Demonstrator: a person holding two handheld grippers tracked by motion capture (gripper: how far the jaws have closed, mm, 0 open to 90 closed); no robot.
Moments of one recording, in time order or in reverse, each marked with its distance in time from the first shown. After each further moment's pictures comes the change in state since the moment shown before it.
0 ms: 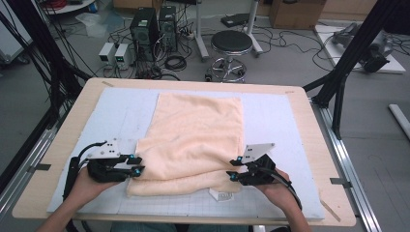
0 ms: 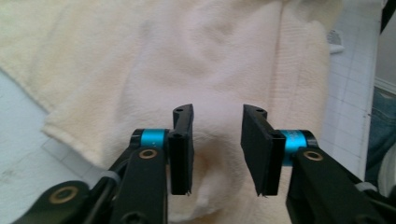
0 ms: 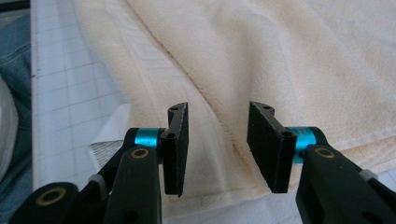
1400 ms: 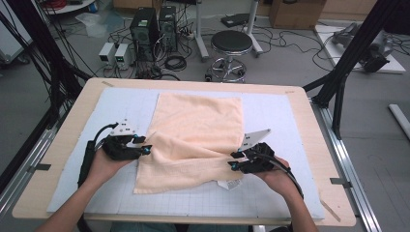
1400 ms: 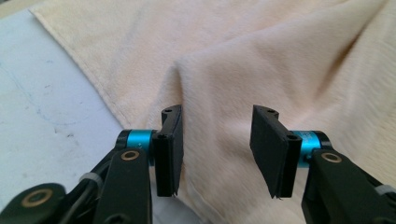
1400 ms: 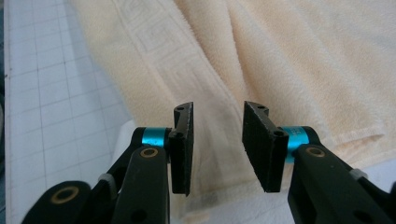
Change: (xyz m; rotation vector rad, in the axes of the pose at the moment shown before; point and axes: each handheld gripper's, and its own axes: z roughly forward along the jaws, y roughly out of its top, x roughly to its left) left arm 0.039 0.025 0.031 0.059 0.216 -0.079; right arm -0.029 0.015 0.003 0.077 0.015 0.009
